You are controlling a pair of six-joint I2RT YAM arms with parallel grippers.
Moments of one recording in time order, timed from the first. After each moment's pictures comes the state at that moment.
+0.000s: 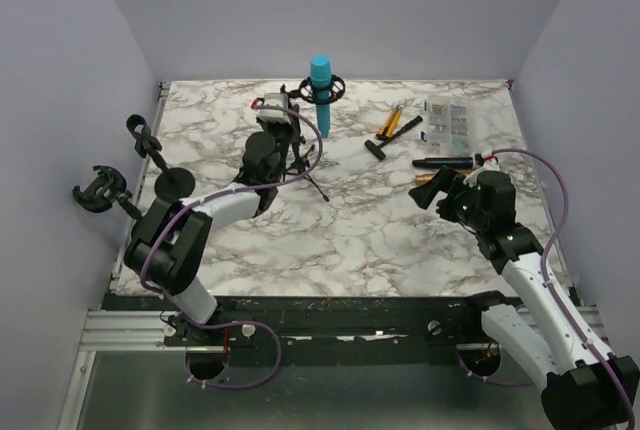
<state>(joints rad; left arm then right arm) -0.45 1.66 0.89 0.96 -0.26 -0.13 0.20 0.78 0.56 -0.29 -0.15 0.60</state>
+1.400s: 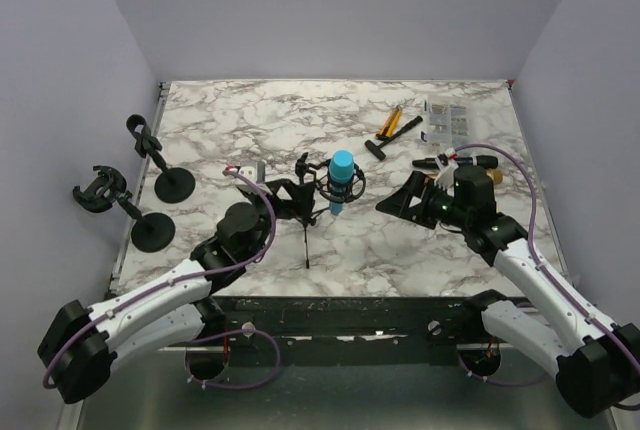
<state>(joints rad) -0.83 0.91 0.43 0.44 -0.44 -0.51 0.36 0.89 0.61 -0.26 -0.42 0.73</state>
